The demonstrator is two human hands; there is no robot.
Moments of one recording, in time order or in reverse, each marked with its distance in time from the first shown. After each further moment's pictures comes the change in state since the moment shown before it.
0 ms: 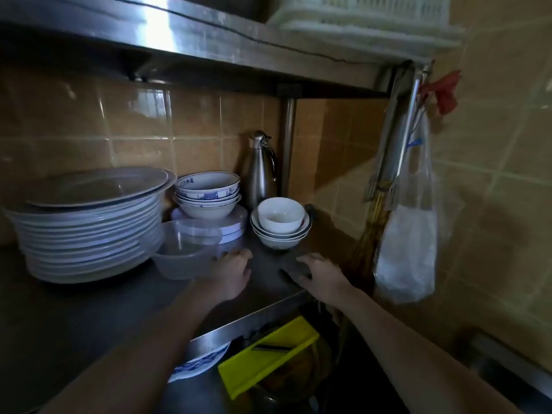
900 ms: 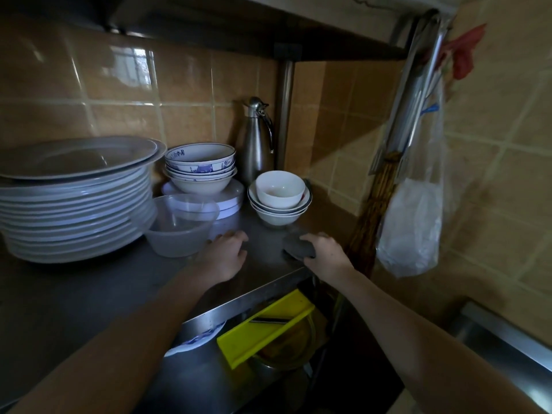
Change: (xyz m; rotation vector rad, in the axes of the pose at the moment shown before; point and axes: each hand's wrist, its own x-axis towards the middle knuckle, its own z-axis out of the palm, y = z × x) left_hand -0.006 -0.012 0.005 -0.092 -0.028 0.004; right_hand 0.004 0.008 0.019 0.030 0.133 0.048
